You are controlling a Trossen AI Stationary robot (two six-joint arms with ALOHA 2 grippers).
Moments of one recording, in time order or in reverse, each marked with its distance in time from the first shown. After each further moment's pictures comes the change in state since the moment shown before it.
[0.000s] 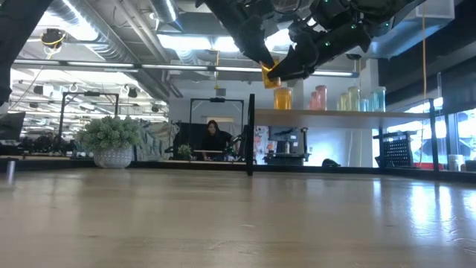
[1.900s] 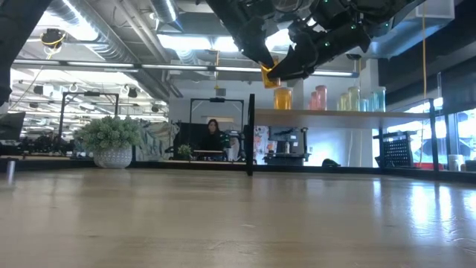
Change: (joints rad) left arm -0.006 0.000 0.000 -0.012 -0.081 -0.027; right arm 0.000 0.000 0.000 0.002 0.001 -0.002
